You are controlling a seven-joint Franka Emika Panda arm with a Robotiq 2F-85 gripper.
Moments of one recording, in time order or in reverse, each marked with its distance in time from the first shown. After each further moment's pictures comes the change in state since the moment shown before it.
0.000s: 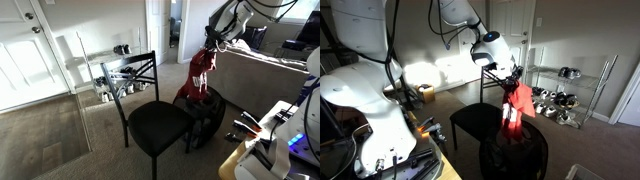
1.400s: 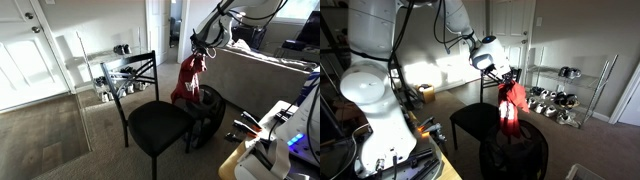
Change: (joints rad) arm 0.608 0.079 -0.519 0.080 -0.260 -0.024 0.068
